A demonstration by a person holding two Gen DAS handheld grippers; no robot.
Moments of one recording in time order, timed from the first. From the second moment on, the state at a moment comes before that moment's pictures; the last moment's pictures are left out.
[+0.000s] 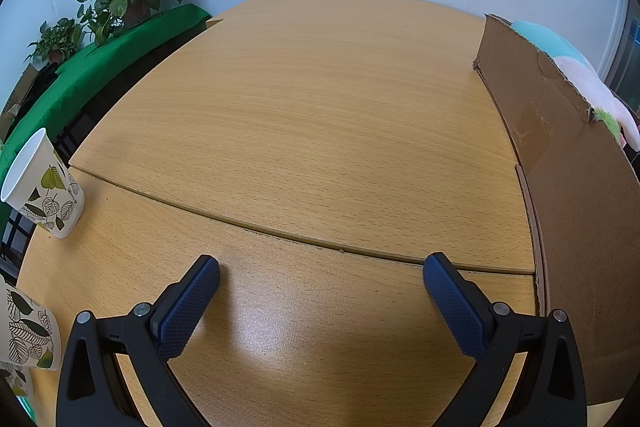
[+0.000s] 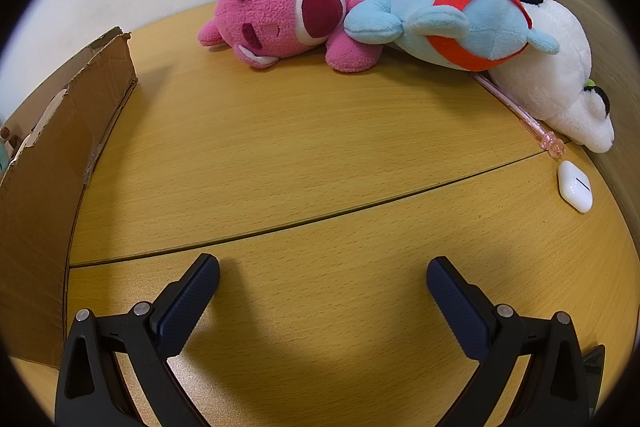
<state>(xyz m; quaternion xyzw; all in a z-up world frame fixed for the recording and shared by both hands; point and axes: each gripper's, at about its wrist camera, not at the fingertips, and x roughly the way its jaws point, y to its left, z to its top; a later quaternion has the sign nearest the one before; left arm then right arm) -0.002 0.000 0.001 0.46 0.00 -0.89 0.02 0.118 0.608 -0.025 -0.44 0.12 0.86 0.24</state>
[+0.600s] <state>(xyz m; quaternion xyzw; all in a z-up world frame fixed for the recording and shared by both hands) 0.000 0.000 0.000 0.46 0.00 -0.89 0.02 0.118 0.607 -0.025 -0.44 0.12 0.86 0.24</state>
